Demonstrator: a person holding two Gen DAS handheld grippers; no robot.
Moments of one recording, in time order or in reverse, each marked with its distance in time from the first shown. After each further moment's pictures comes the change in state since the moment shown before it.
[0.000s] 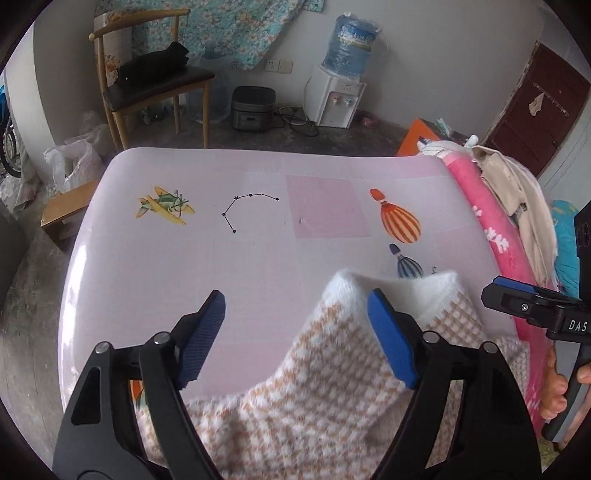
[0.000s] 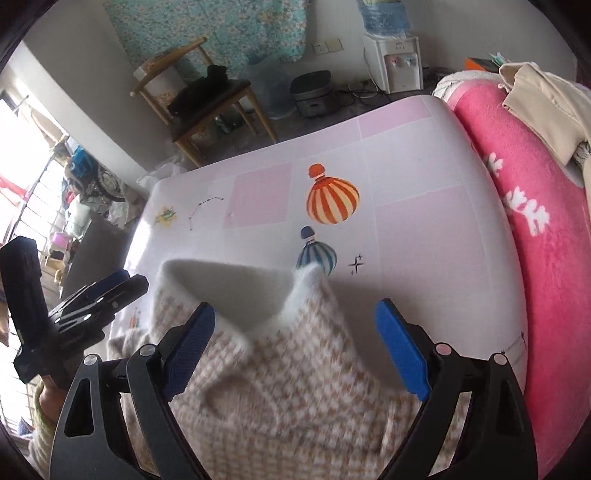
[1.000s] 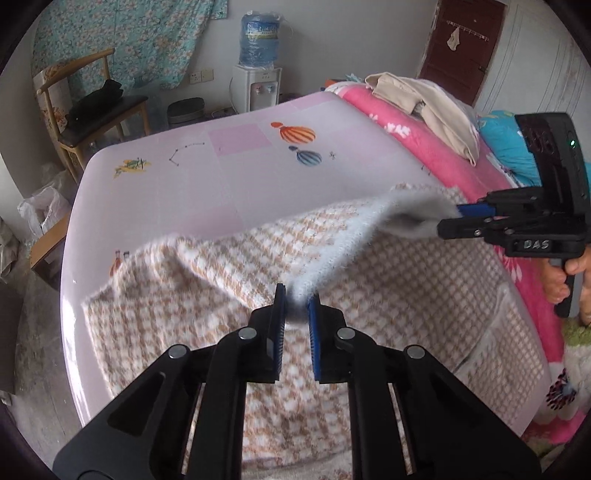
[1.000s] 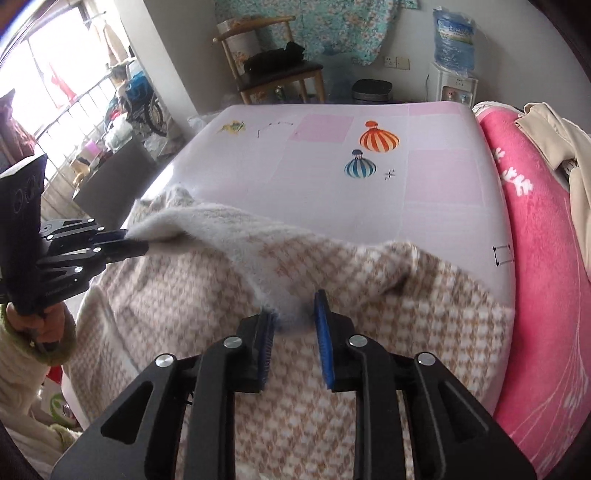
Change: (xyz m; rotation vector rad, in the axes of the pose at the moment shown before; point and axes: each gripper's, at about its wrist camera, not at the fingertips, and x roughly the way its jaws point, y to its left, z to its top) left arm -0.101 -0.036 -0.161 0.318 -0.003 -0.112; right arm -0.089 0.017 -0.157 -0.380 -0.012 0.043
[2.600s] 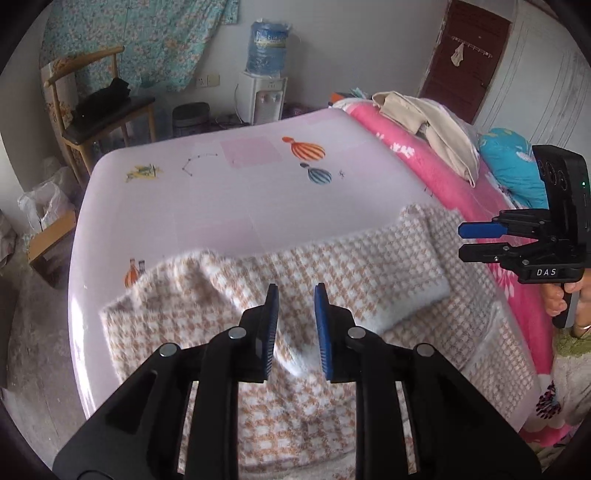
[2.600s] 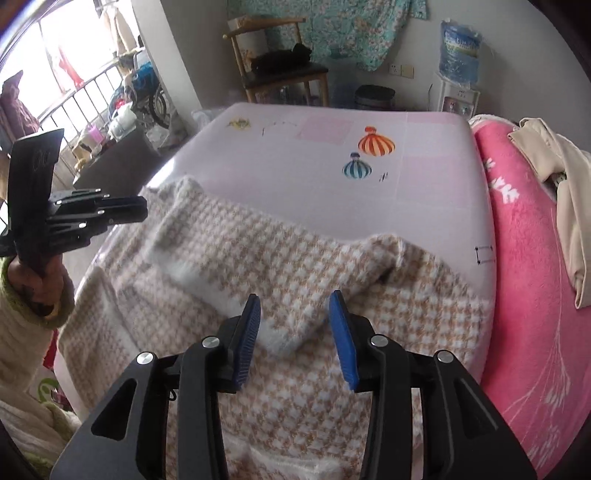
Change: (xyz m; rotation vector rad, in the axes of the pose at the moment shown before) left arm -0.017 0.024 0.019 -0.048 -0.053 -0.025; right arm -0.010 0.003 0.008 -0.037 -0.043 -0.053
